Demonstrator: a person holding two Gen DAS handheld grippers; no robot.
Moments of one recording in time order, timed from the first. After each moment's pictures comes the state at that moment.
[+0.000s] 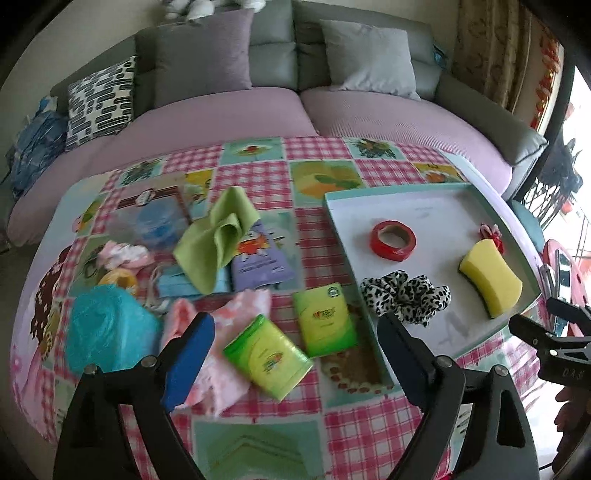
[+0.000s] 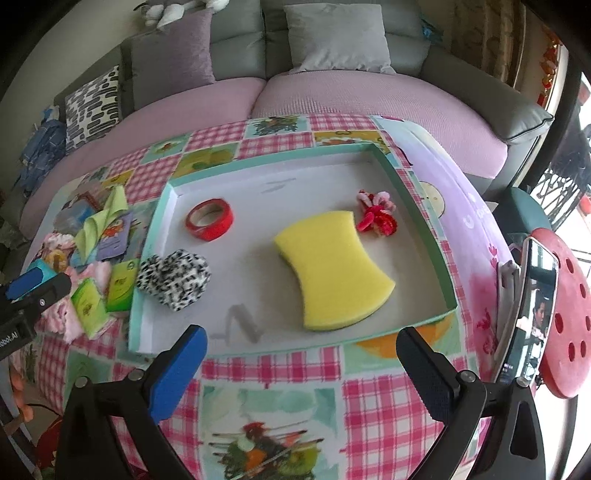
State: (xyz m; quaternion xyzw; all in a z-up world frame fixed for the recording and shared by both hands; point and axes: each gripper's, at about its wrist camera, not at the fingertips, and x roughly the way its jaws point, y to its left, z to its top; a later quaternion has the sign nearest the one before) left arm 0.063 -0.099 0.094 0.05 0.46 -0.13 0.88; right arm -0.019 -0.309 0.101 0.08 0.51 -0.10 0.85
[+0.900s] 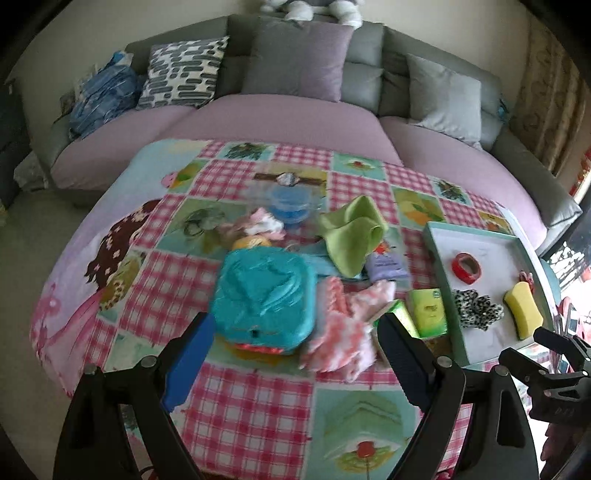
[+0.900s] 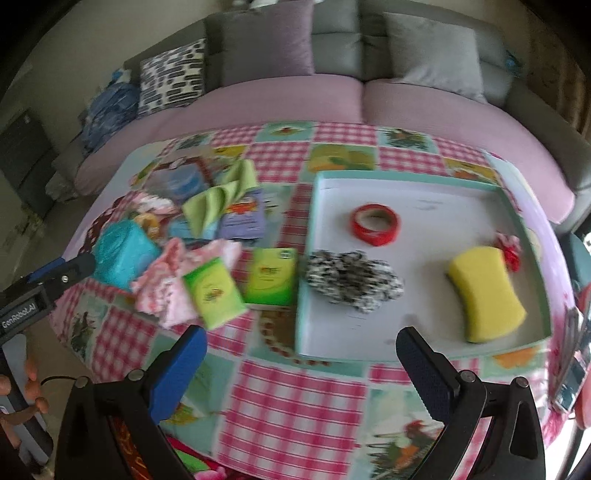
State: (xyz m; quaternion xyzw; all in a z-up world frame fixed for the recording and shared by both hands) left arm 0.045 0.039 0.109 -0.03 0.46 -0.03 0.89; right arm 0.006 -0.175 0.120 0.05 0.51 0.03 0.86
